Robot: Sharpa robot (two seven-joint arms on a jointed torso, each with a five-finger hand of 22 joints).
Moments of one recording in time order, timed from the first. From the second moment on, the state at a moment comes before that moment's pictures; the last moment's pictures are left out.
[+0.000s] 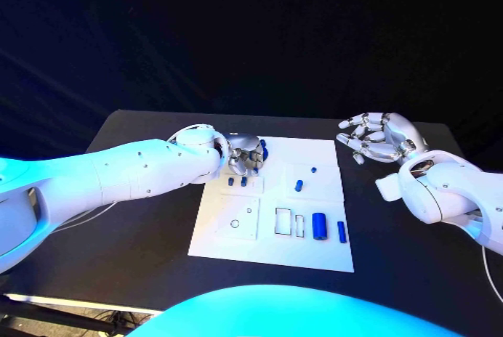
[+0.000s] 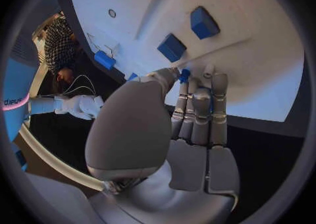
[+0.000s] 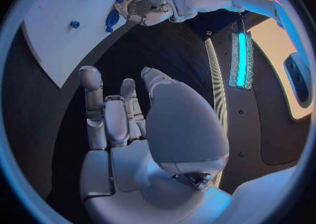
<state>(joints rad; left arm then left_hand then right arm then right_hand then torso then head) 1.12 -0.65 -0.05 1.24 -1.47 -0.06 -0.02 1.51 -0.25 0.48 0.26 0.26 0.82 0.17 0.40 0.42 0.85 0.11 0.60 0.23 1.17 0.05 1.29 0.91 0.17 0.96 0.15 1.09 0.81 1.17 -0.87 -0.10 1.51 -0.59 -0.52 0.25 1.41 -0.17 0.27 0.29 0.30 0.73 0.17 0.50 0.26 0.94 0.09 0.98 0.76 1.43 0.02 1.32 1.16 0.15 1.27 0.12 0.56 1.28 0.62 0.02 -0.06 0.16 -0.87</state>
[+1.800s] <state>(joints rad) 1.12 -0.79 0.02 1.36 -1.38 -0.08 -0.04 1.53 -0.22 0.59 0.13 0.25 0.95 0.14 0.37 0.40 1.01 0.08 0.55 0.22 1.32 0.01 1.41 1.06 0.15 1.06 0.11 1.26 1.01 1.17 -0.87 -0.10 1.52 -0.59 -0.52 0.25 1.41 -0.17 0.28 0.29 0.30 0.73 0.17 0.50 0.26 0.94 0.09 0.98 0.75 1.43 0.02 1.32 1.16 0.15 1.27 0.12 0.56 1.28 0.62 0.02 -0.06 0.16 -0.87</state>
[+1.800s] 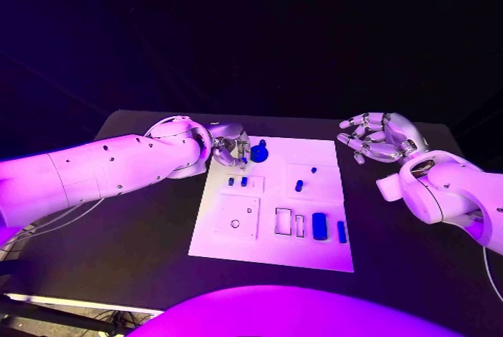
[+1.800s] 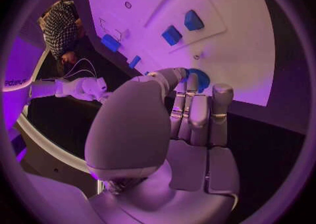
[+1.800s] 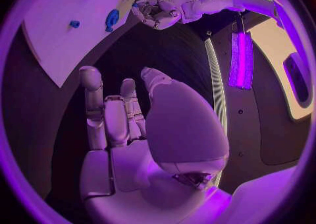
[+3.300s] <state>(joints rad) 1.12 -0.76 0.00 1.31 -1.43 -0.01 -0.06 1.52 -0.22 0.59 0.13 0.25 0.96 0.14 0.37 0.40 1.02 0.07 0.55 0.22 1.32 0.01 1.41 1.06 0.15 1.06 0.12 1.26 1.01 1.17 -0.87 -0.10 1.52 -0.59 -0.52 0.25 1.41 -0.17 0.28 0.29 0.30 0.73 0.17 0.50 0.26 0.94 0.09 0.98 0.75 1.43 0.02 1.32 1.16 0.15 1.27 0.12 0.56 1.28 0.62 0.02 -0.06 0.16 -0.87</state>
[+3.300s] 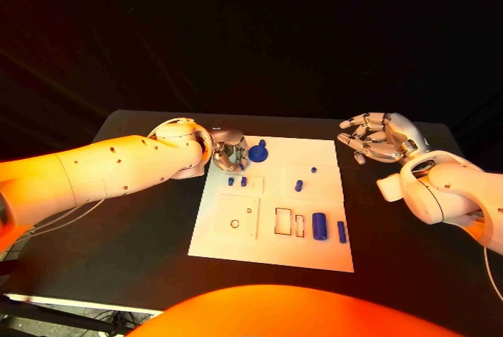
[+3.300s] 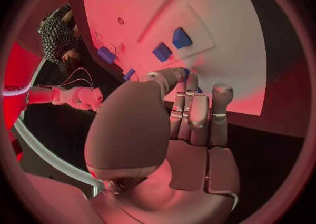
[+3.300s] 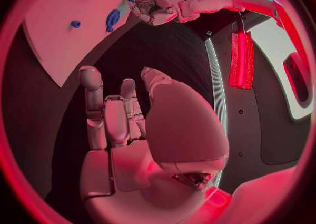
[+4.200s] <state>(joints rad) 1.12 -0.74 -0.01 1.29 -1.45 0.00 -0.09 1.50 -0.22 0.59 0.13 0.25 0.97 0.14 0.36 0.40 1.04 0.07 0.54 0.22 1.32 0.01 1.41 1.07 0.15 1.07 0.12 1.26 1.02 1.17 -0.88 -0.10 1.52 -0.59 -0.52 0.25 1.41 -0.18 0.28 0.29 0.30 0.73 0.17 0.50 0.26 0.94 0.09 0.98 0.75 1.43 0.02 1.32 1.16 0.15 1.27 0.12 0.55 1.28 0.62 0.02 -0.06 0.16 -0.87</state>
